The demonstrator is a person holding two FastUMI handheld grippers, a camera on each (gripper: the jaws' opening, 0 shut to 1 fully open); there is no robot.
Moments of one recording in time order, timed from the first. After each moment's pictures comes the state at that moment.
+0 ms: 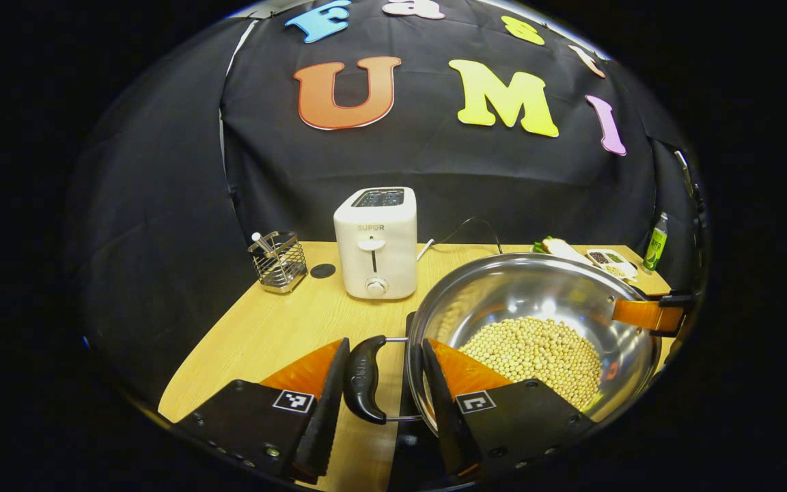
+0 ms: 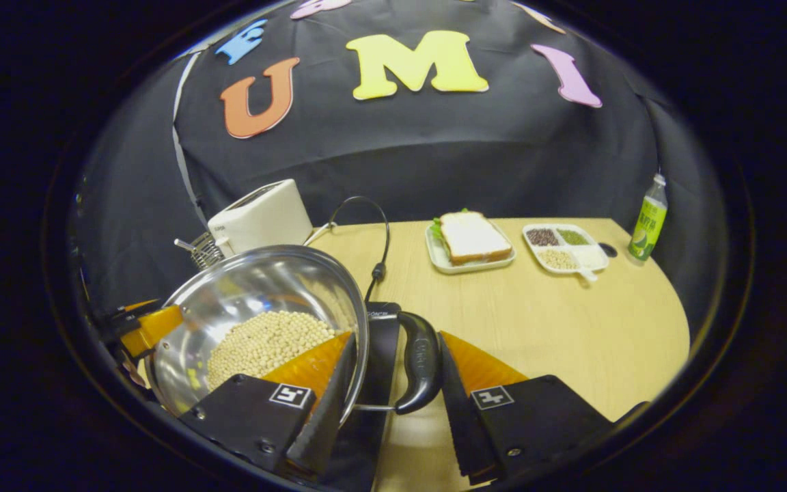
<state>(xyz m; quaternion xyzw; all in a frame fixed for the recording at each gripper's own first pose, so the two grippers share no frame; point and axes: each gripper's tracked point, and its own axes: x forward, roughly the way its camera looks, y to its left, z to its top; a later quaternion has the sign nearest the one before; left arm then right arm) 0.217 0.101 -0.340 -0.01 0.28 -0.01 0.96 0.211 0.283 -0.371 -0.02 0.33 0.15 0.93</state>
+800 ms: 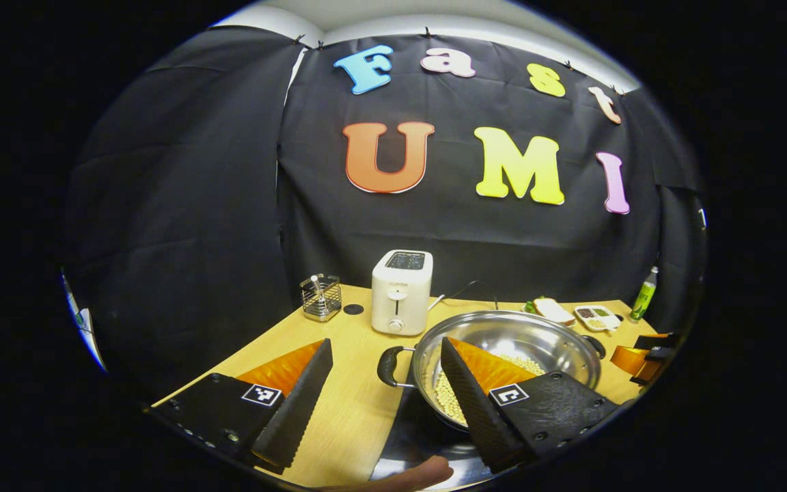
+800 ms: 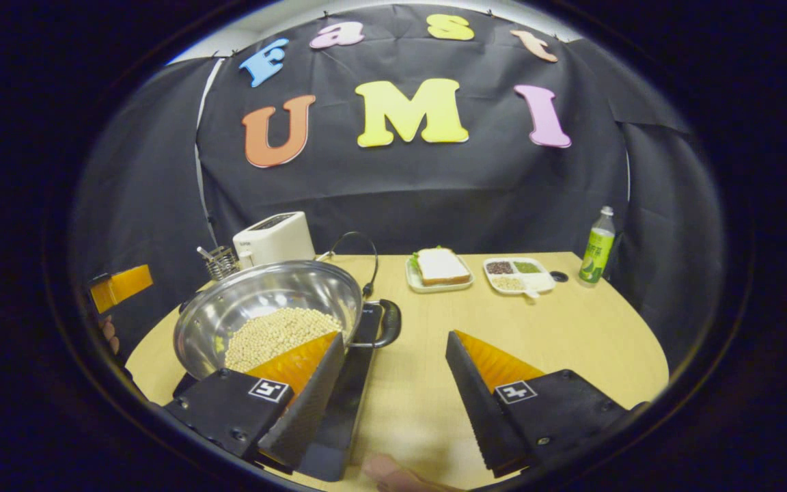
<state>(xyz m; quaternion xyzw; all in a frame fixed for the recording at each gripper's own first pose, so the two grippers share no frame) 0.124 0.112 -0.225 -0.06 0.15 0.06 0.99 0.124 0.224 -0.304 -0.02 0.26 0.14 0.96</state>
